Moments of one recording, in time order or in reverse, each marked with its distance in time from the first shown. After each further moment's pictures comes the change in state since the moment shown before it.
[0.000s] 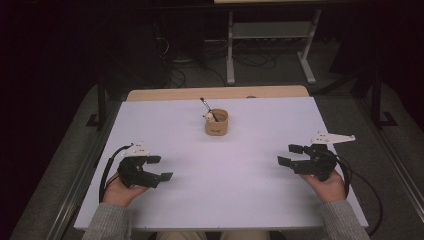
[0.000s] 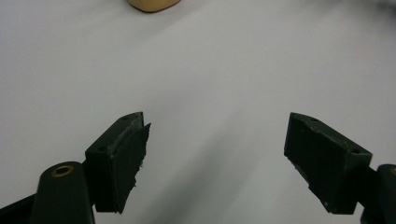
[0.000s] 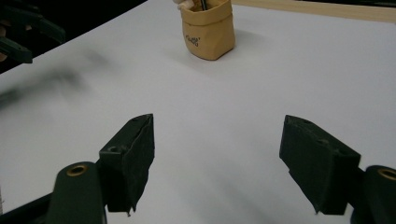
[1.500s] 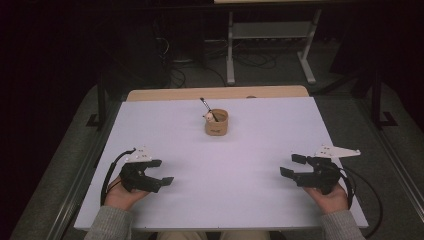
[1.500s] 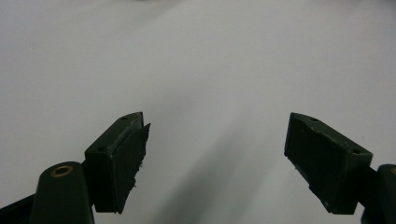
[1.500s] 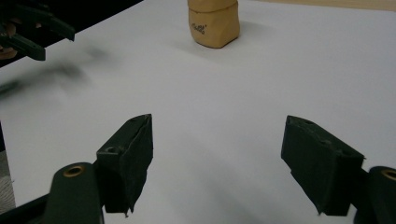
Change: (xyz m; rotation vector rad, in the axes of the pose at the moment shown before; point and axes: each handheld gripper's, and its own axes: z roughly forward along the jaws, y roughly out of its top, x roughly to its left) left arm -0.004 -0.012 0.008 0.010 0.012 0.021; right arm 0.015 -0.025 -0.011 -0.020 -0.019 -0.004
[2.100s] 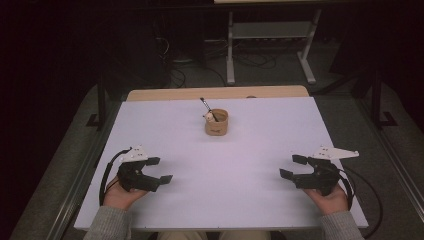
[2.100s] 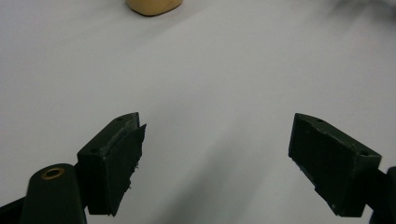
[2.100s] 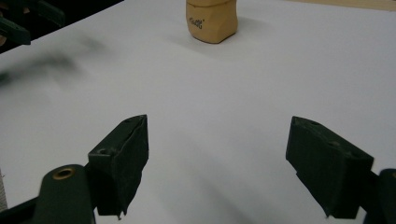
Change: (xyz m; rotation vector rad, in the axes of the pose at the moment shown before) left arm 0.002 0.000 -0.008 -0.064 -0.005 -0.013; right arm 0.004 -0.001 0.001 0.017 -0.028 -0.025
